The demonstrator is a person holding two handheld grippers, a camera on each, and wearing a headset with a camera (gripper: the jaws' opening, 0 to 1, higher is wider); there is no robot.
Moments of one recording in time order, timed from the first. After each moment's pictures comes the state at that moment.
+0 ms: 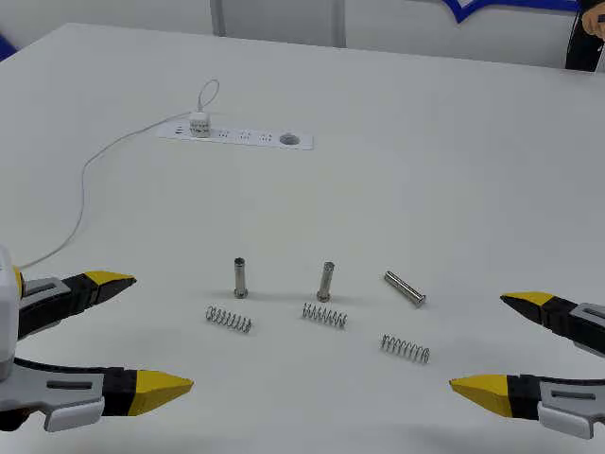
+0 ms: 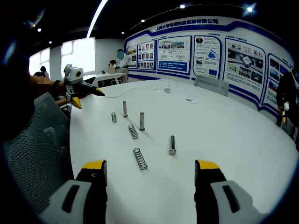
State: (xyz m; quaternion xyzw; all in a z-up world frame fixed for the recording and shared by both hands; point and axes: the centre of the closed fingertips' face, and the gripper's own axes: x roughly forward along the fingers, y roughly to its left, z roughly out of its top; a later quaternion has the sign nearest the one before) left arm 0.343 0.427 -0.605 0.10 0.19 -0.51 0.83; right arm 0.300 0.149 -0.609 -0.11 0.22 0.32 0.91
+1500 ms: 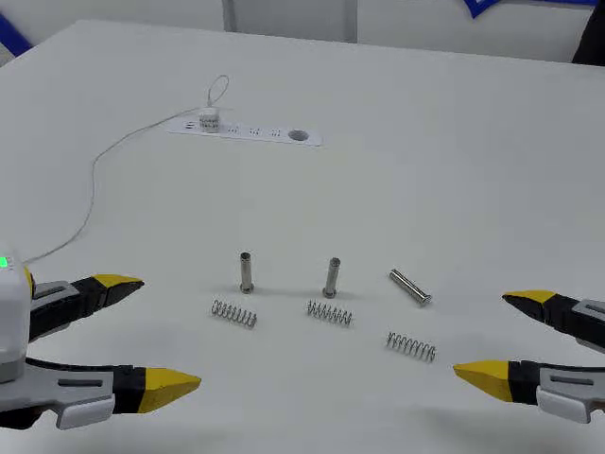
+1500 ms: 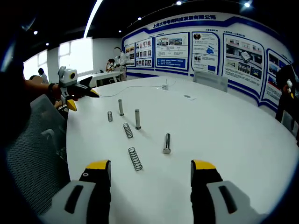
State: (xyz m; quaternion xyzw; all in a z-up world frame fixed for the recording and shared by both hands) left arm 0.338 0.426 -0.612 0.09 0.20 -0.50 0.84; right arm 0.313 0.144 -0.616 -0.10 0.24 0.32 0.91
